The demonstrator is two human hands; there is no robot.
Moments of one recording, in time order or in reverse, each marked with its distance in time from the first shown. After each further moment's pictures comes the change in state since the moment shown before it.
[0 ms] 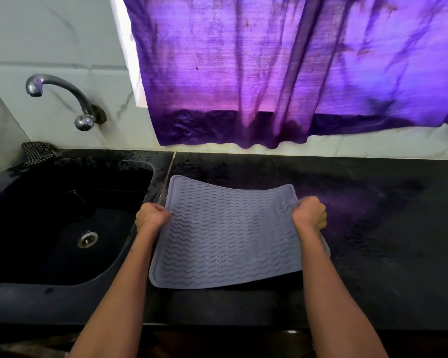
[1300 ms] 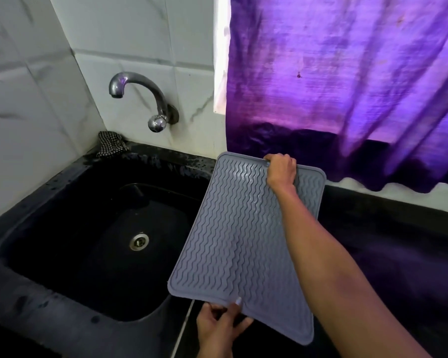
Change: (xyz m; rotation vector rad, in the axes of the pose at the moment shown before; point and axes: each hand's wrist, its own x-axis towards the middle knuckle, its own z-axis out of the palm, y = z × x) left_hand -0.070 -0.035 0.014 -1.138 -0.106 -0.633; right_hand -0.004 -0.284 0.192 -0.226 -0.112 -0.976
